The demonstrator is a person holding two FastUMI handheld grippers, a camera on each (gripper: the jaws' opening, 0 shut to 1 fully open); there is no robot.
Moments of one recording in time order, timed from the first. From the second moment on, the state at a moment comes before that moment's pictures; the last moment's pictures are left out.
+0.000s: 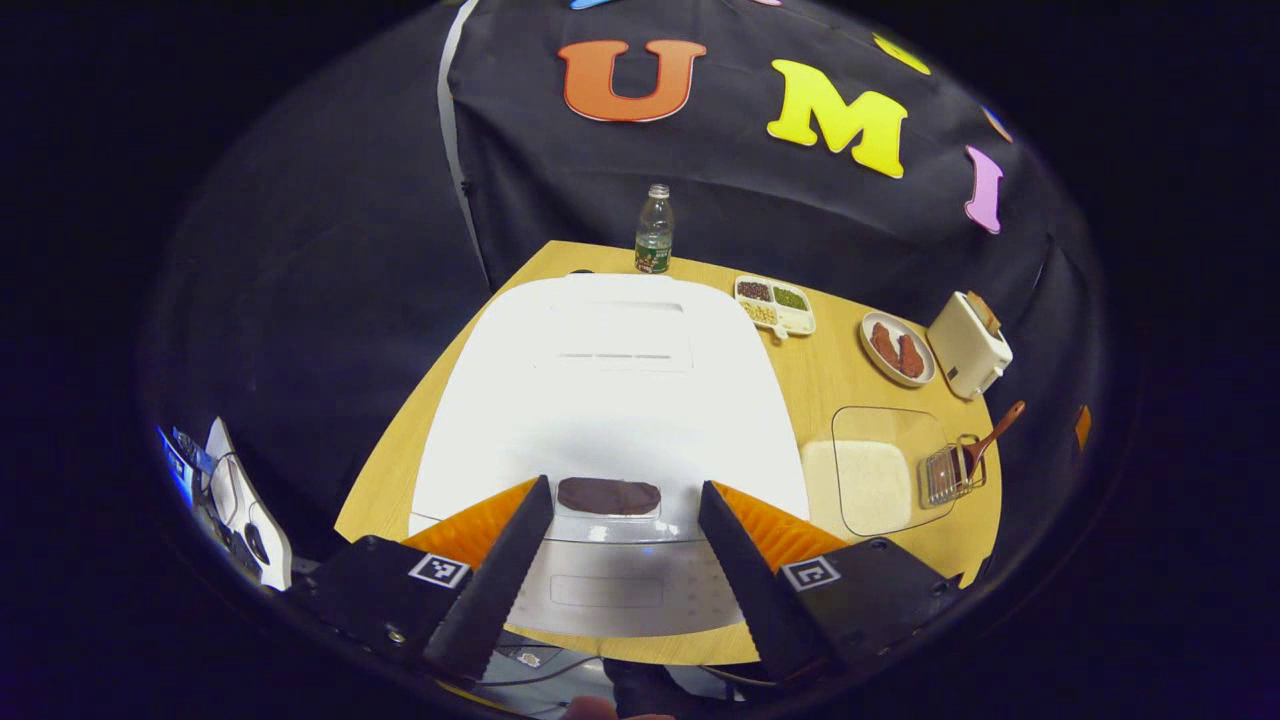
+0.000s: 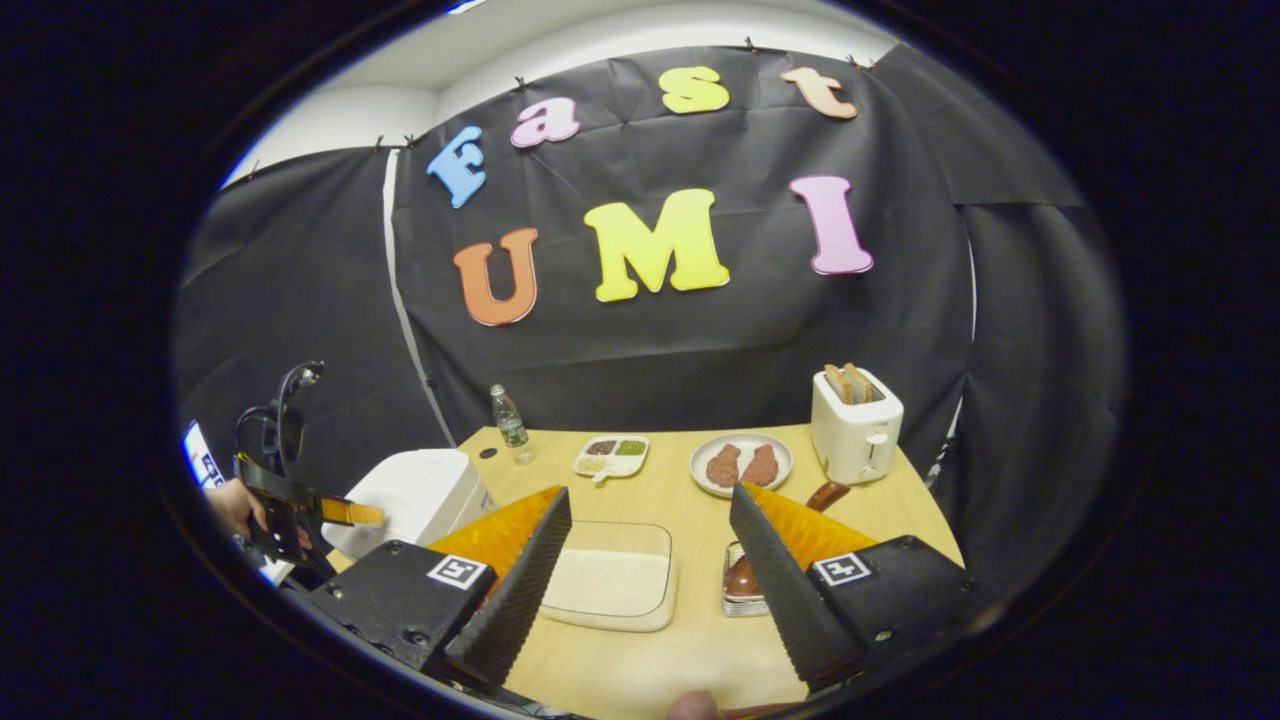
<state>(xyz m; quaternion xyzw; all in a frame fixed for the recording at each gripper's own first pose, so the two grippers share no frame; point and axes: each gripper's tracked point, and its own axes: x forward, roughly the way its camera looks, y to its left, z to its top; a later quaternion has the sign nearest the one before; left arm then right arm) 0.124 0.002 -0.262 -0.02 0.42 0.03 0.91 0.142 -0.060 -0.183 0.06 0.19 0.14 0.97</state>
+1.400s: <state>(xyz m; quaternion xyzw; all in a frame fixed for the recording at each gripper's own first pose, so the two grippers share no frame) 0.047 -0.054 -0.004 -0.02 0.03 0.02 1.00 0.089 -0.022 -0.081 0.02 0.06 0.14 0.99</state>
